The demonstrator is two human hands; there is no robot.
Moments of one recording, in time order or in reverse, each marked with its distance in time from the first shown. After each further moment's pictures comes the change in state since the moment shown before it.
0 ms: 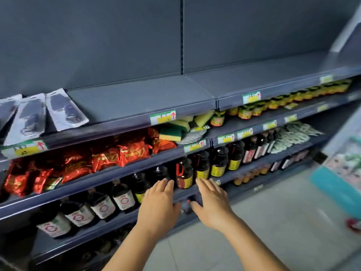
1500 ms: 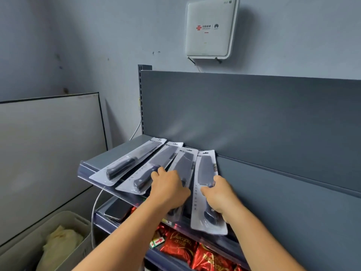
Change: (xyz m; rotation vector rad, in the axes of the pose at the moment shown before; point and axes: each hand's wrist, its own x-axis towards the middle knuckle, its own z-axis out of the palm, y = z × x) left_hand 0.105 -0.253 -0.222 -0.205 0.406 -0.995; right_hand 0.269 -0.367 -0.038 0.367 -0.237 -0.402
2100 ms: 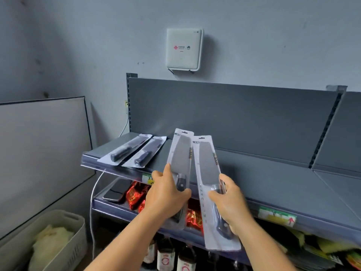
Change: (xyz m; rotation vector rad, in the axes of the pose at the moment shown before) left_hand -0.163 -0.019 -0.011 -0.269 0.036 0.173; right_hand -0.192 0.047 -0.033 0.230 0.235 -0.131
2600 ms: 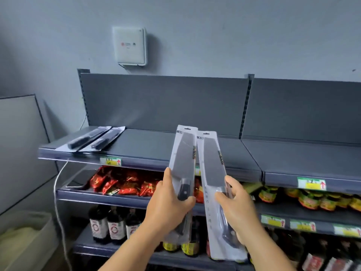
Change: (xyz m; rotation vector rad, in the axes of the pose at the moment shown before) left_hand -0.164 0.076 0.076 -0.251 -0.129 0.238; right_hand -0.164 0.059 -0.149 0.142 0.235 0.085
